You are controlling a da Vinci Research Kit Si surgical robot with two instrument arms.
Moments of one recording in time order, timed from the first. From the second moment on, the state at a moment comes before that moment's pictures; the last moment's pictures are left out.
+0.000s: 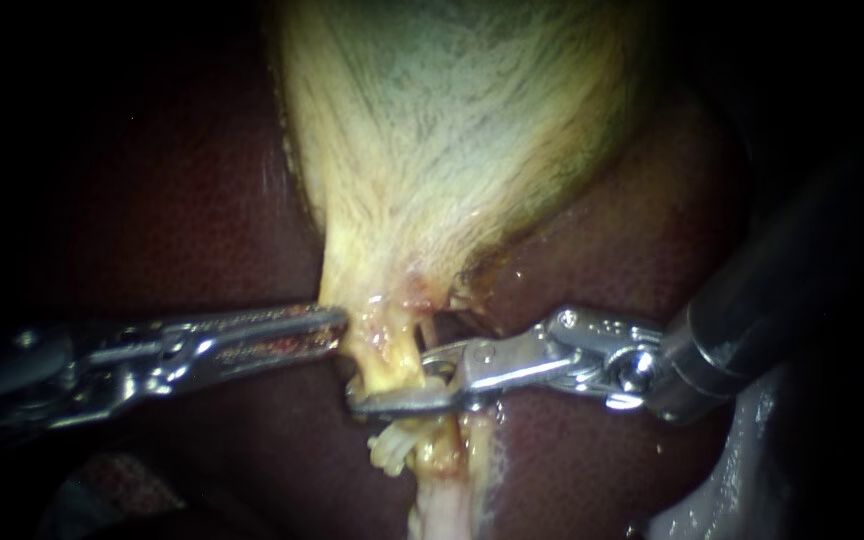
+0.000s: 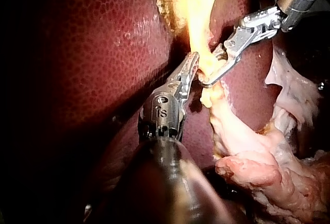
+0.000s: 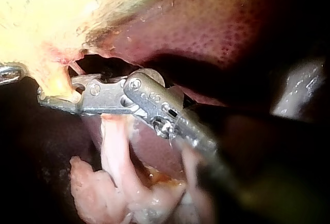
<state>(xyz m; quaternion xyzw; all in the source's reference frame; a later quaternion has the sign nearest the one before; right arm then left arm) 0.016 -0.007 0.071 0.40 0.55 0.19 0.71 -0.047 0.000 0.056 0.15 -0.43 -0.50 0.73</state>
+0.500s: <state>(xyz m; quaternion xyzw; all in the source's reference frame) 0.019 -0.010 0.072 0.40 0.55 0.18 0.71 -0.047 0.000 0.056 0.15 -0.43 -0.50 0.73</state>
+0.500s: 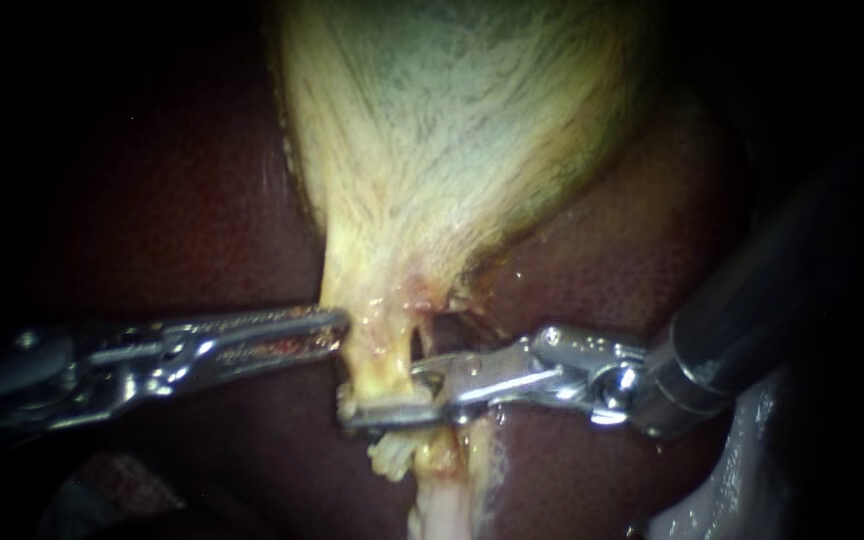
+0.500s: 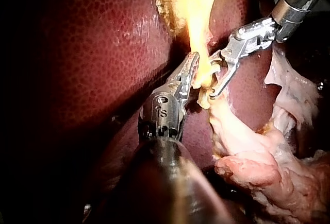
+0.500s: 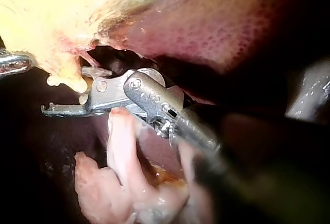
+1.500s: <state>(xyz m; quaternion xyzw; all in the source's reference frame) 0.008 -0.006 0.070 0.27 0.58 0.15 0.75 -0.046 0.000 0.056 0.15 -0.43 -0.50 0.73</state>
